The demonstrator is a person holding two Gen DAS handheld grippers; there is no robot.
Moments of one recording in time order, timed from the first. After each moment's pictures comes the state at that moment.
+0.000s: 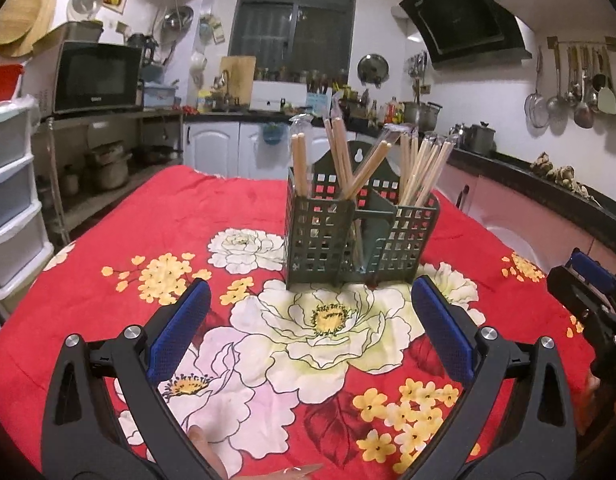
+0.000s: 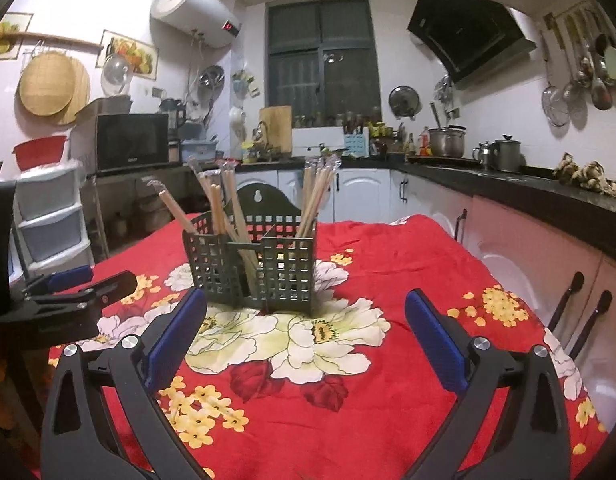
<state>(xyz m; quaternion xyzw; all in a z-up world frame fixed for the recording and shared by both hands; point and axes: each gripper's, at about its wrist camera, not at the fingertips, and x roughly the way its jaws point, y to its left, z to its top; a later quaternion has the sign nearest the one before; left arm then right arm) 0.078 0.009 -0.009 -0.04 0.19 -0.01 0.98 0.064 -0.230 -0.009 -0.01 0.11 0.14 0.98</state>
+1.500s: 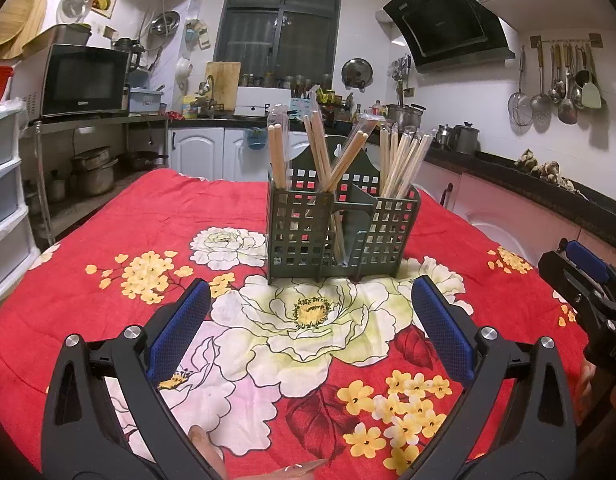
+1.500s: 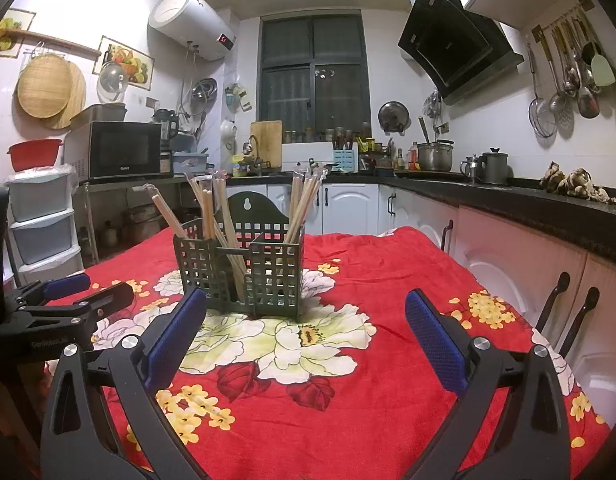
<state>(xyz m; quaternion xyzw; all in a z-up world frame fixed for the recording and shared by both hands) 0.072 0.000 -0.018 -0.04 0.18 -0.04 0.98 0.060 -0.235 -0.016 -0.01 0.10 0.12 0.99</state>
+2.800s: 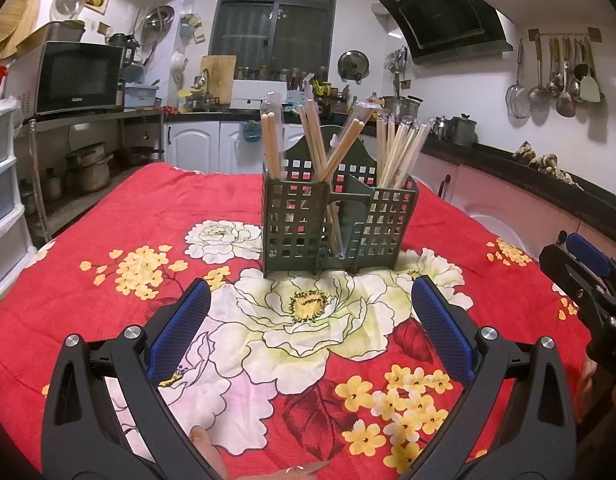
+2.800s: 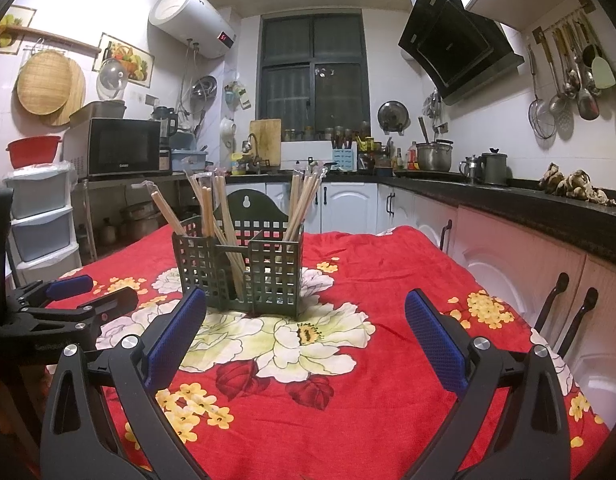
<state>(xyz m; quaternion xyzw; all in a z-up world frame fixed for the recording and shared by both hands) 0.076 -0.001 -0.024 -0.04 0.19 -0.05 0.98 0.058 -0.234 -0.019 -0.01 0.10 0.12 0.99</state>
